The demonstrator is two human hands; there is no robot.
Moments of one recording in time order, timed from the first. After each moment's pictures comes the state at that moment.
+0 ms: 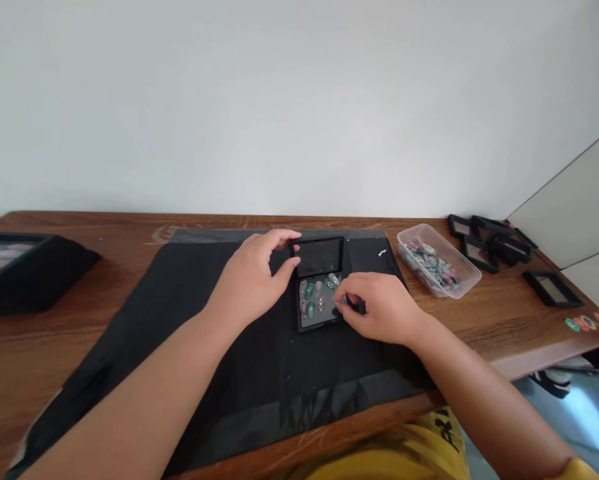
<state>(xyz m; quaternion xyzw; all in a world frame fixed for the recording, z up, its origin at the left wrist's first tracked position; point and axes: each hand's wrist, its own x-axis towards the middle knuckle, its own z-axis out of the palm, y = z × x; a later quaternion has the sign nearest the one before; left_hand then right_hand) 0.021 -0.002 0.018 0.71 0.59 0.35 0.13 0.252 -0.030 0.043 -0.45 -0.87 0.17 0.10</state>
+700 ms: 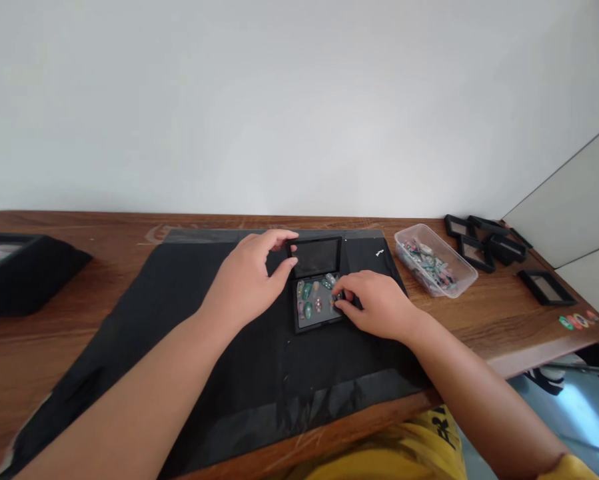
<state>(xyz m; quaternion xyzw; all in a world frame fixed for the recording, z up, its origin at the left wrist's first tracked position) 0.020 -0.003 0.018 0.71 0.59 0.35 0.13 0.255 -0.024 0.037 -0.47 -0.86 0.17 0.07</state>
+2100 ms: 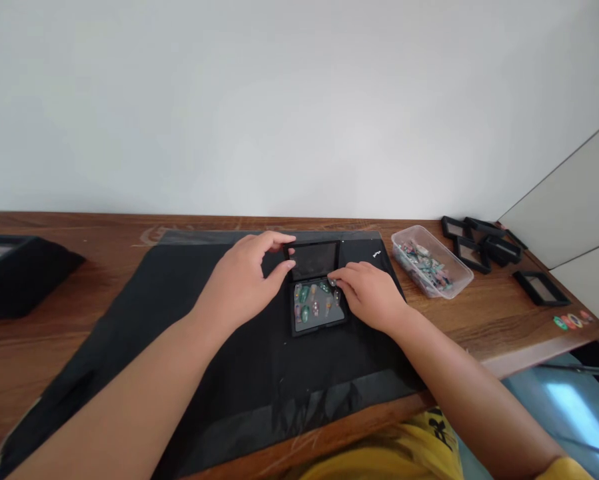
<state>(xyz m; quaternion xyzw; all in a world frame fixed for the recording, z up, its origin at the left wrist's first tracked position) 0.018 -0.002 0.019 0.71 0.60 0.34 0.14 0.251 -0.012 0.026 -0.50 -0.86 0.11 0.06</state>
